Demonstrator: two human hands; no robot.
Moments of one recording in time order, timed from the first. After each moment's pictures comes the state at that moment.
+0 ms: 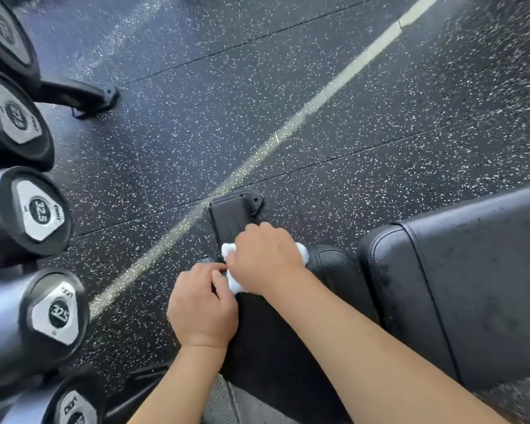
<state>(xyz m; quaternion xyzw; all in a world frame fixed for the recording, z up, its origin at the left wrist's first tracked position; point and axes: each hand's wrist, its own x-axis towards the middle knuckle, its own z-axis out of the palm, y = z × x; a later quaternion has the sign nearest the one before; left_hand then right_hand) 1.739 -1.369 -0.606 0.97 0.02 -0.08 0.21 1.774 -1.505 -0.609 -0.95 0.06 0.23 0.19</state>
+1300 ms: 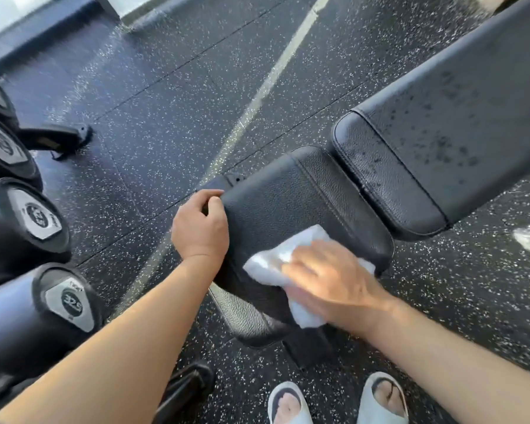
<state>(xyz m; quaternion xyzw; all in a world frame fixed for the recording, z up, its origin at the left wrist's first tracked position) 1.738 -1.346 -0.597 0.92 -0.06 -0.14 0.35 1.530 -1.461 -0.591 -0.97 0.01 -0.15 0.18</state>
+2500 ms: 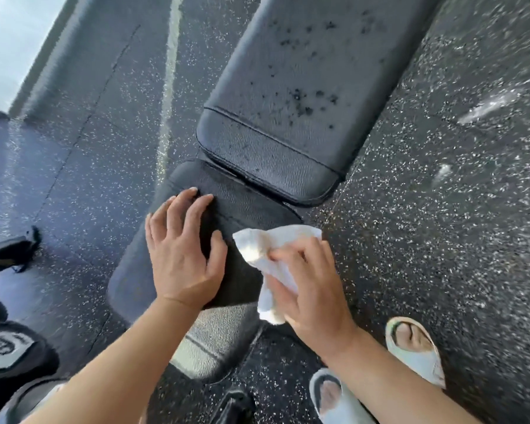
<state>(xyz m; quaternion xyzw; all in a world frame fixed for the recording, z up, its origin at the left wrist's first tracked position) 1.677 -1.407 -0.607 0.82 -0.56 -0.04 0.13 1.456 -1.435 -0.627 -0.78 0.42 -0.30 0.36</state>
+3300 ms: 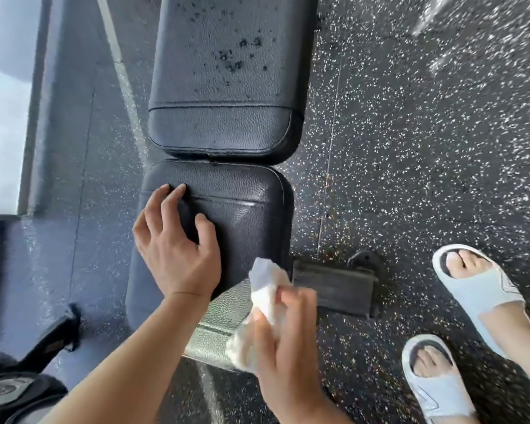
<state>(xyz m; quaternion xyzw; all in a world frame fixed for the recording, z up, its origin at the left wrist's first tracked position) 1.676 -1.407 -0.612 0.80 -0.57 -0.05 0.17 1.541 -1.269 -0.640 -0.46 0.62 -0.45 0.46</state>
